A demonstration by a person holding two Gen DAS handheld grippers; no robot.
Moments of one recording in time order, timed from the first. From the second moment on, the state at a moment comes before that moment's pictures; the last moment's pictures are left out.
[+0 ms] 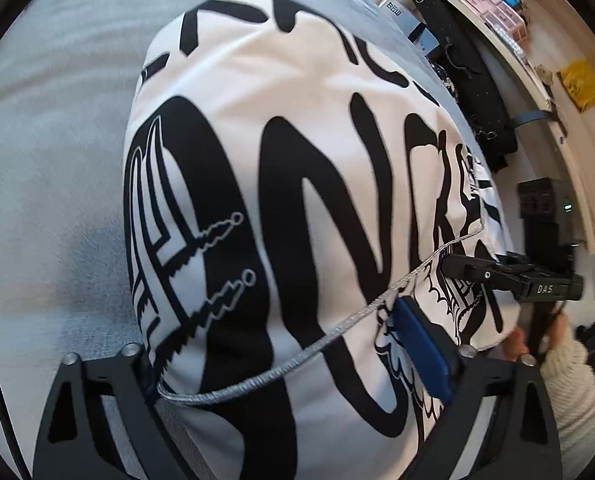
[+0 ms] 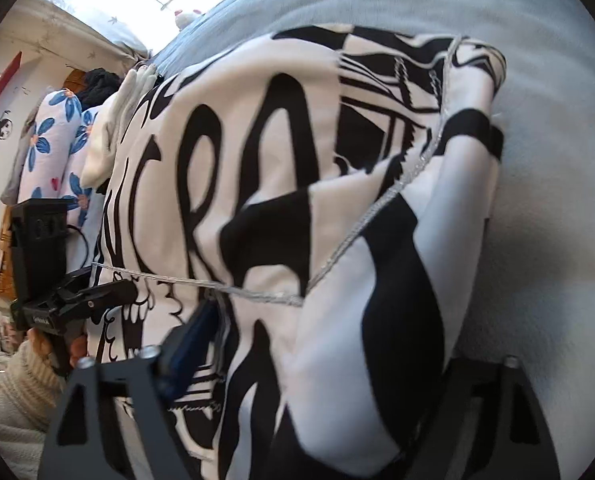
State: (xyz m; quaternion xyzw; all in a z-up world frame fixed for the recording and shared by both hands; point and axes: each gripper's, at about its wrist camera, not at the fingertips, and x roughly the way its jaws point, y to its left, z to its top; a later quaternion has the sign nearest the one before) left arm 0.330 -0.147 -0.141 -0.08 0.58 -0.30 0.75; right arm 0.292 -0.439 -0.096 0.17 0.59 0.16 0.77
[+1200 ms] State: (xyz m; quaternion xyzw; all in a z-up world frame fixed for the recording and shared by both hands) left arm 0.289 0.116 0.057 0.01 0.48 -0.17 0.86; right arm 0.280 -0.117 0.083 0.06 0.51 0.22 0.83
